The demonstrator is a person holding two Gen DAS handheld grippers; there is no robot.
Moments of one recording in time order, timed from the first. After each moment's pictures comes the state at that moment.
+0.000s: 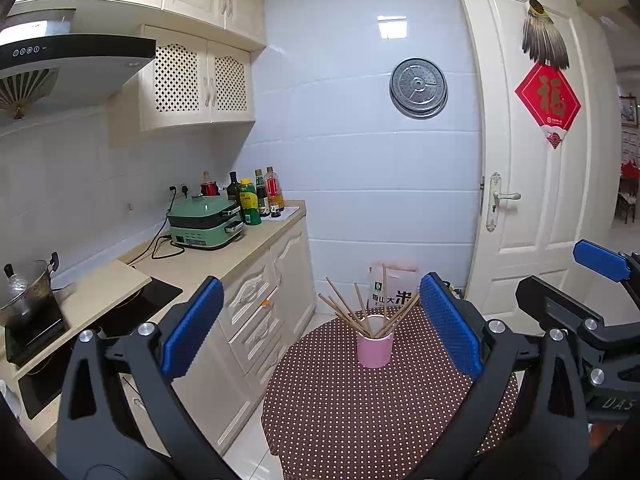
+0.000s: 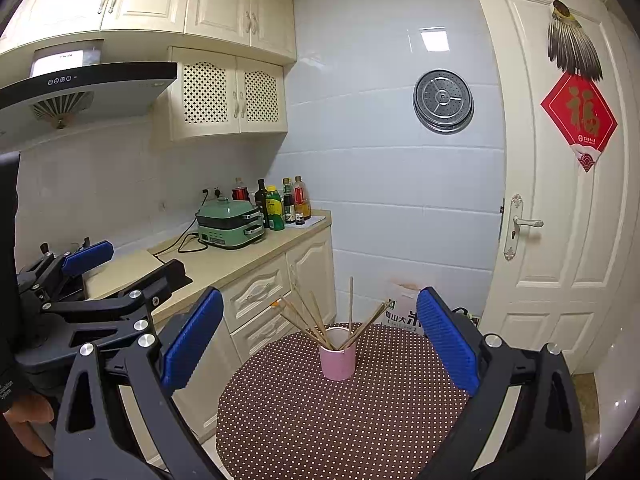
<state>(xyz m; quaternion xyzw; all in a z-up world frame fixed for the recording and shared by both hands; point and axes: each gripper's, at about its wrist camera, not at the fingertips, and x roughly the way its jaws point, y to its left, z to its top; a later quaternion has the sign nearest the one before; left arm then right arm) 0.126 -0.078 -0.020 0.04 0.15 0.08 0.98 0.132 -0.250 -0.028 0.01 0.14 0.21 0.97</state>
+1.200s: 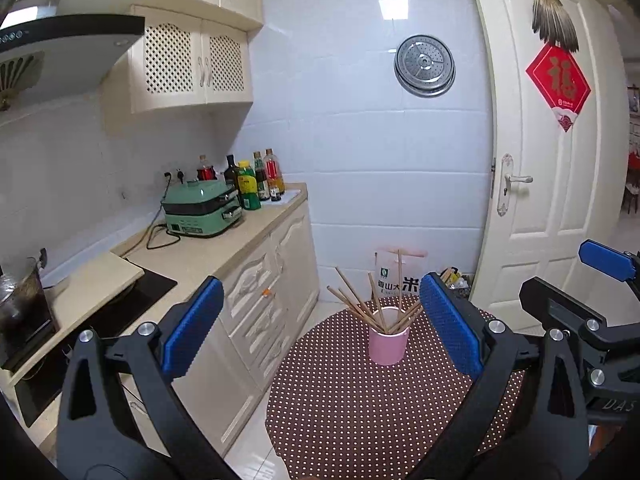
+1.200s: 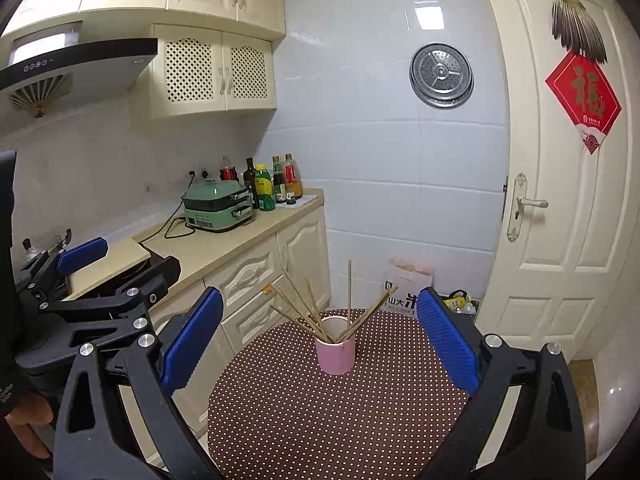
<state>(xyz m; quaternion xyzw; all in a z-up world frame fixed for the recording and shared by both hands) 0.181 -0.057 -0.050 0.04 0.18 0.09 0.98 0.182 -0.223 -0.054 0.01 0.19 0.20 0.96</state>
